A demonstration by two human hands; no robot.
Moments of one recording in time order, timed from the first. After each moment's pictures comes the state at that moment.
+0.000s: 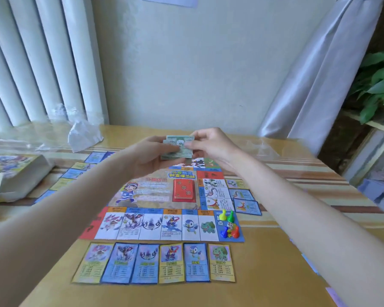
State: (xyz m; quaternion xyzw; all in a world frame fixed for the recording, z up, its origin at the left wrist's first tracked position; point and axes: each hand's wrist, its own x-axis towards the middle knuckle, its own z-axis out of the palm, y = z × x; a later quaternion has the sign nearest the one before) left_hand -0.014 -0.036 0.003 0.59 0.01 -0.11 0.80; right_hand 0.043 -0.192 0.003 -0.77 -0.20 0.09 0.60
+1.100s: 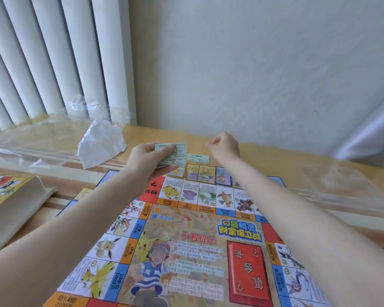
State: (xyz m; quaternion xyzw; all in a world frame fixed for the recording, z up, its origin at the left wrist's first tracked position) left_hand 0.128 0.085 -0.063 0.58 0.18 0.08 0.79; right_hand 0.250 -0.056 -0.070 -0.92 -0.09 -0.05 0.37
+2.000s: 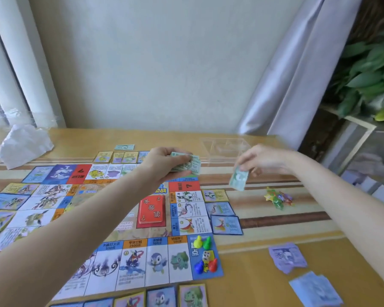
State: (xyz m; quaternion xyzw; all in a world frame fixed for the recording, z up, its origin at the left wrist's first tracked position) left_hand 0.061 -0.111 -0.022 0.65 0.04 -0.10 0.75; right_hand 0.120 -0.360 0.000 -0.90 -0.07 0.23 0.35
